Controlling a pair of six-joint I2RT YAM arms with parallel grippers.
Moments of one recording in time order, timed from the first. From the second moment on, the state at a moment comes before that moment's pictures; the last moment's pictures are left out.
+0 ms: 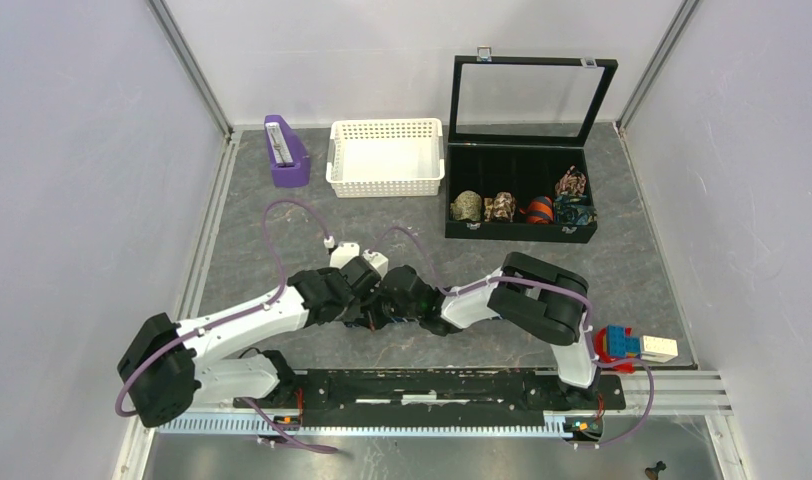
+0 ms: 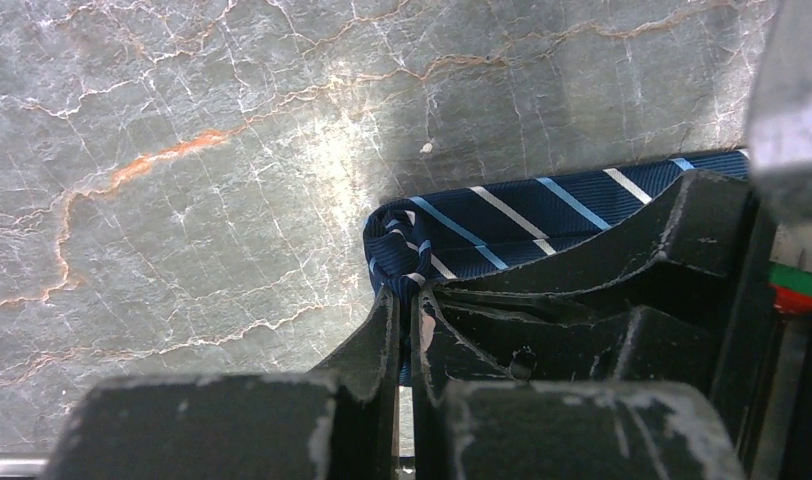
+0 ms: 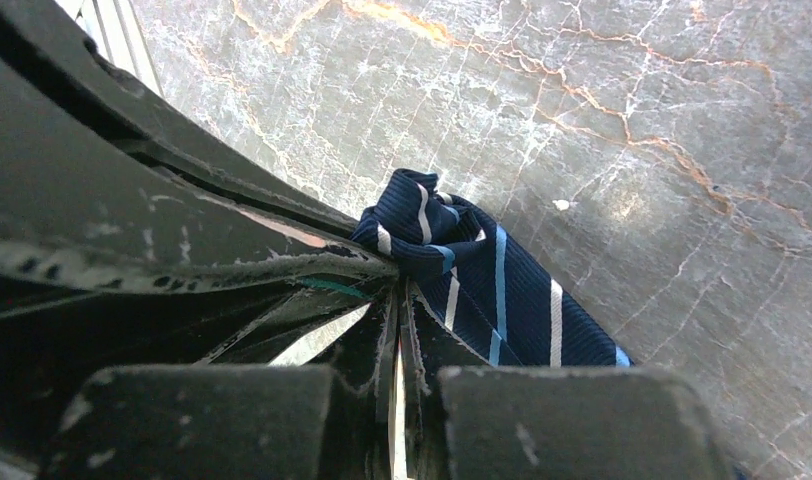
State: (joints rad) left arm -0.88 1.15 0.66 -0.72 -0.42 -0.79; right arm 1.14 1.99 0.89 0.65 -0.18 0.59
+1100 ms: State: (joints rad) left arm -0.90 1.39 0.81 -0.71 -0.42 -0.82; right arm 1.04 1.72 0.68 0.61 -0.15 0.59
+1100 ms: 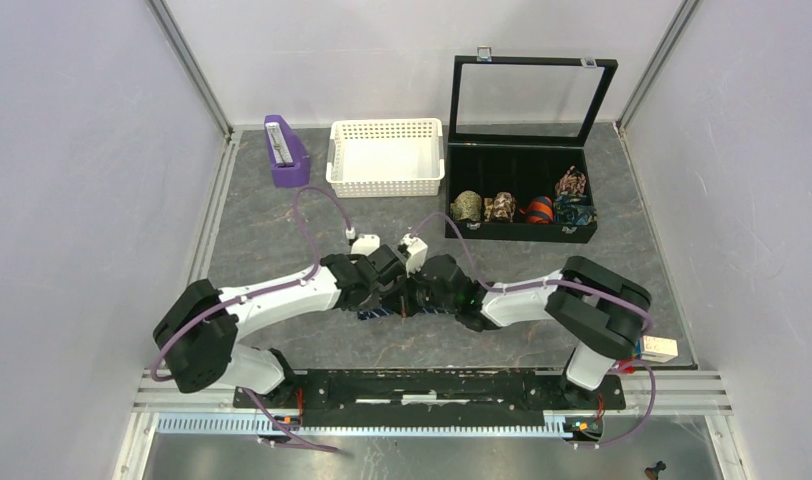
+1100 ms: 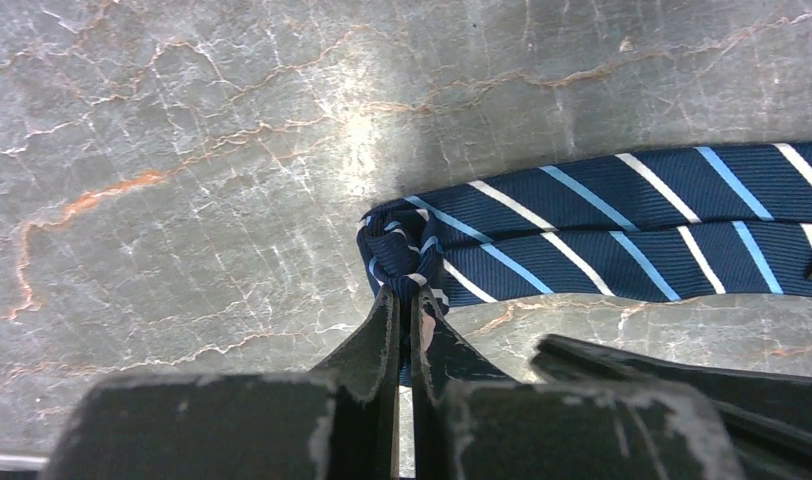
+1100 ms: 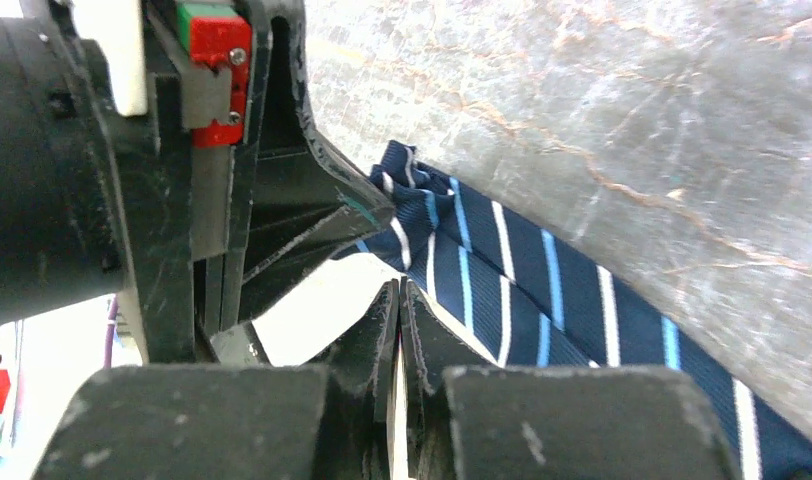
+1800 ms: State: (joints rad) left arm -0.94 1.63 1.03 -1.00 -0.58 -0.77; right arm 0.92 1.50 0.47 0.52 -0.08 0.56
